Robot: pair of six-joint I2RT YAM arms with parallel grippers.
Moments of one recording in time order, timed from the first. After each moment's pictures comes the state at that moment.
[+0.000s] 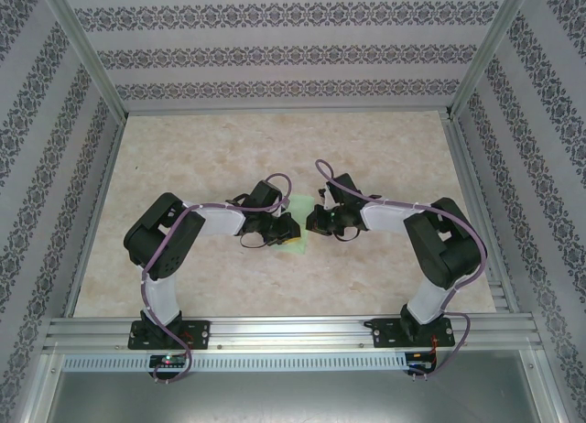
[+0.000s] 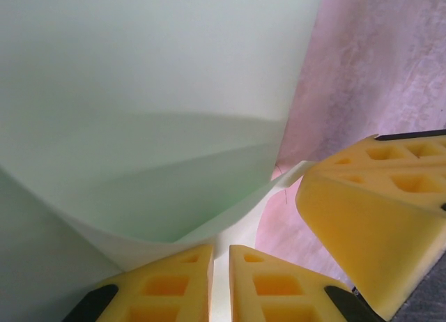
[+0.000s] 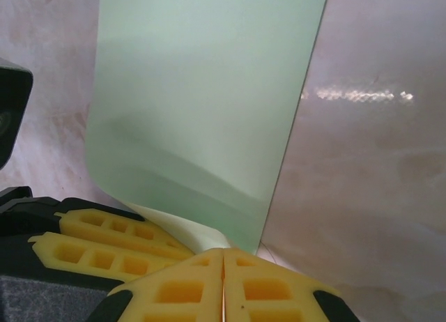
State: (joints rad) left arm -0.64 1.89 0.95 -0.04 0.57 -0.93; right arm 0.51 1.73 0.85 -0.16 -0.46 0.65
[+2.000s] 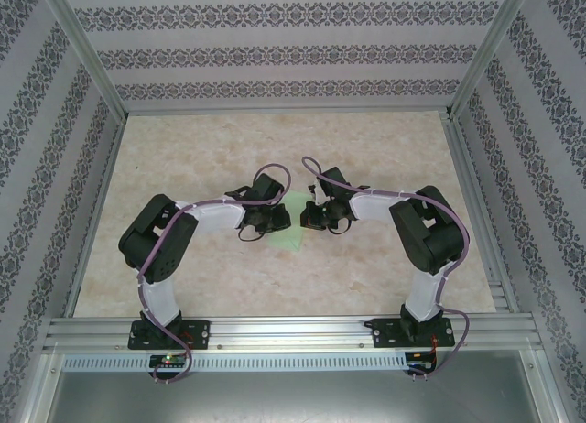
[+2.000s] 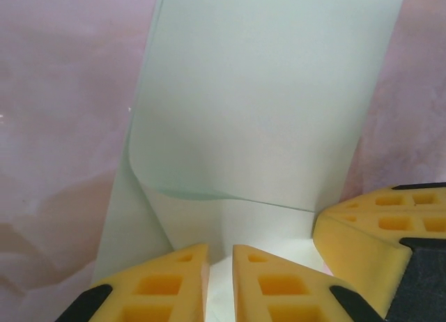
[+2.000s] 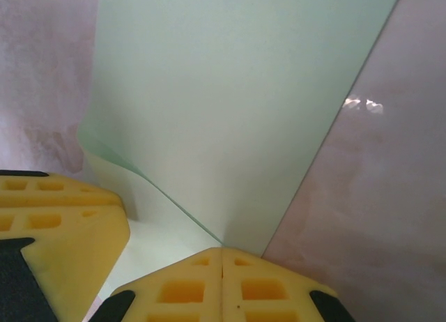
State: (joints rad) left arm -0.64 1.85 1.04 -0.24 0.22 -0.82; right arm 0.52 1.87 0.98 -0.23 -0.44 0.53
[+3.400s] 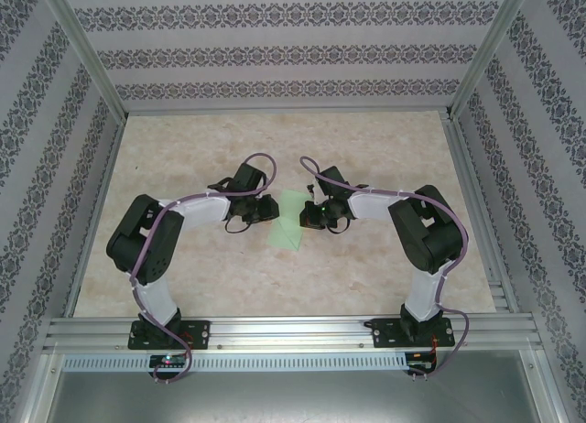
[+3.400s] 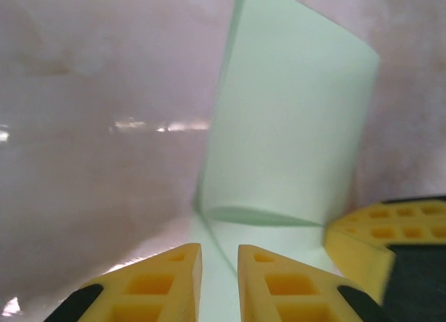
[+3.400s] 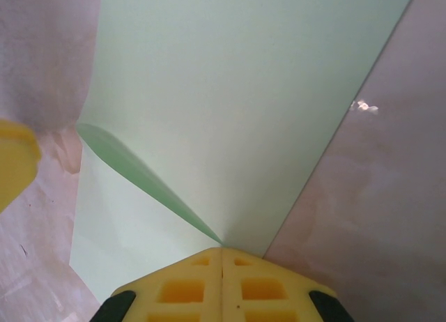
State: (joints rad) left arm -0.53 1.78 1.02 -0.24 0.31 -0.69; right arm 0.53 1.88 1.00 -0.25 -0.44 0.51
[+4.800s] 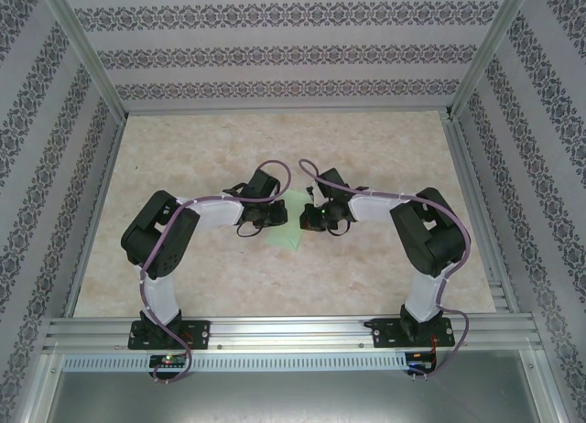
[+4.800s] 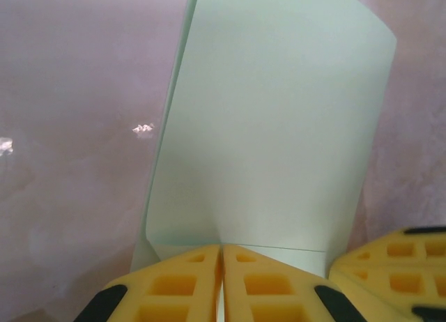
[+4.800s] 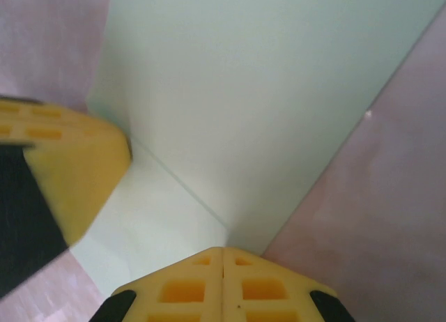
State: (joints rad) left arm -0.60 1.88 1.04 -0.18 0.24 -0.71; right arm 0.55 1.83 0.97 -0.26 -0.43 0.49
